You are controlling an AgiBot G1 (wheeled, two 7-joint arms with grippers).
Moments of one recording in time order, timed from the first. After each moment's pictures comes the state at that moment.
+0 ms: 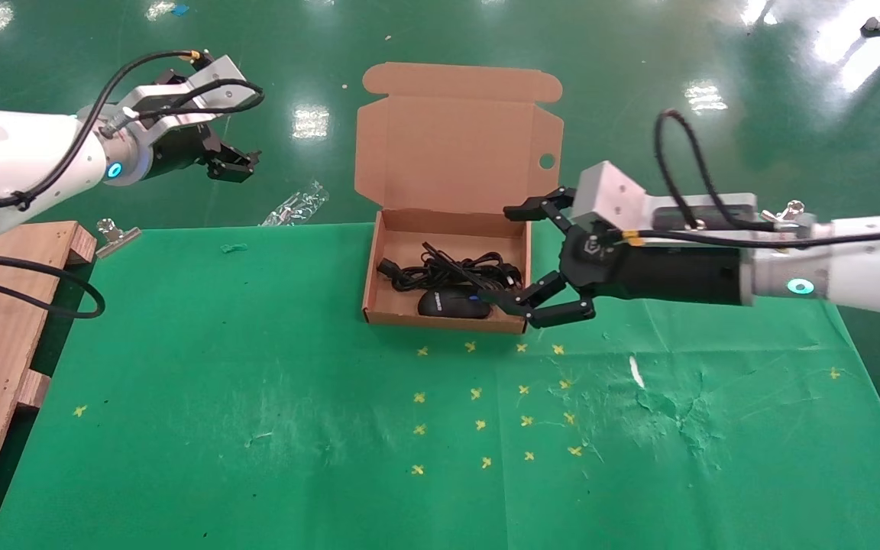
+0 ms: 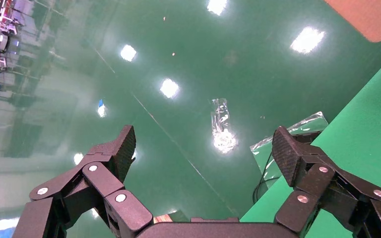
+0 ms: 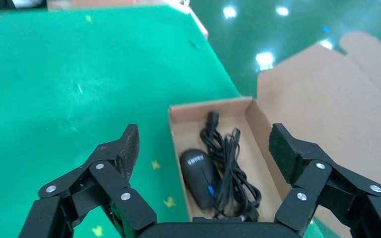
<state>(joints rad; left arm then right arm) -1.69 1.02 1.08 -0.86 2.27 0.57 -0.95 1.45 -0.97 -0.50 0.79 -1.29 -1.31 -0.08</state>
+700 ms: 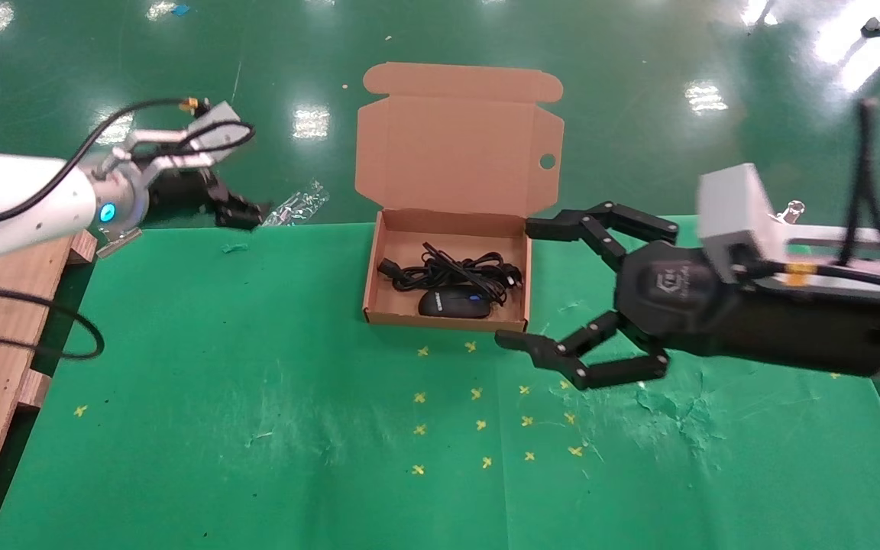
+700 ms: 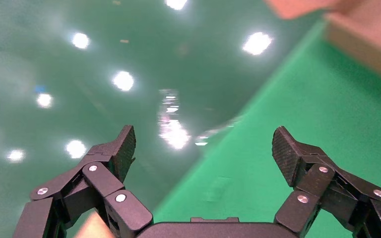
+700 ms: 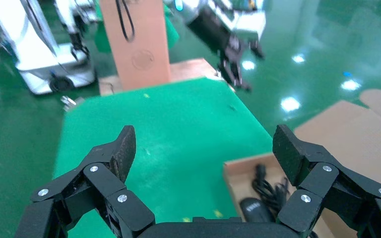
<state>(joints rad) -1.59 0.96 0.96 -0.93 2.04 0.71 -0.84 1.23 -0.76 -0.37 1.08 -0.97 -1.42 0.08</state>
